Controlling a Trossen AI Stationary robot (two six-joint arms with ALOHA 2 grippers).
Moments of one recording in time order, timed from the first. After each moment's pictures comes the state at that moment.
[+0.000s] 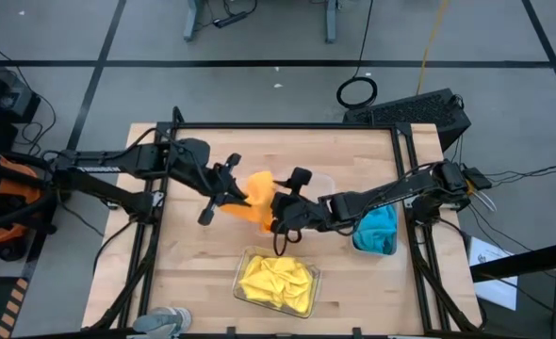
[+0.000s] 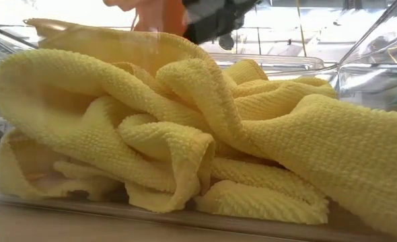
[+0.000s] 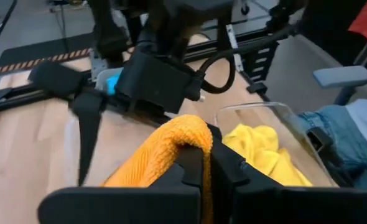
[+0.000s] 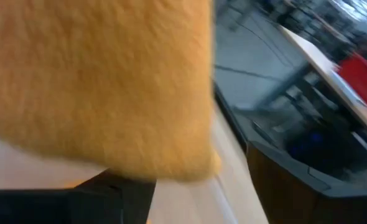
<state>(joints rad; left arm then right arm) 0.01 1.18 1.23 -0.52 0.33 0.22 0.22 1.77 1.35 -0.17 0.81 -0.07</state>
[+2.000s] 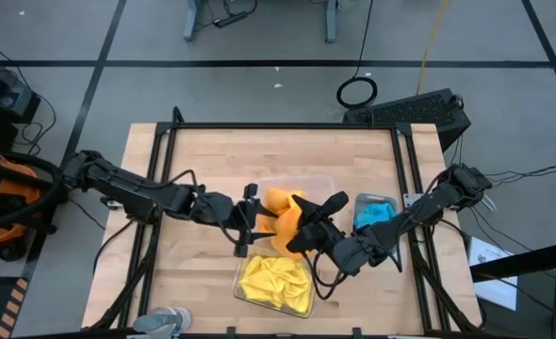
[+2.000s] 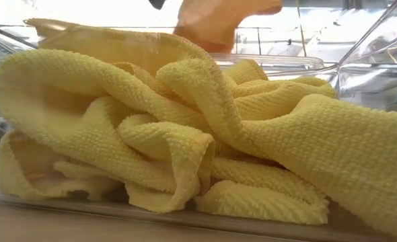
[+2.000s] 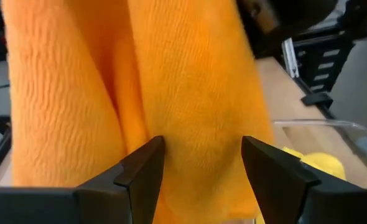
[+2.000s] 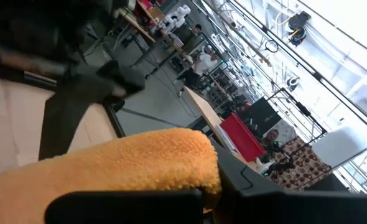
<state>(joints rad) -0.28 1.37 1.06 -0.06 -0.17 0.09 0.53 1.69 1.35 0.32 1.41 -0.76</state>
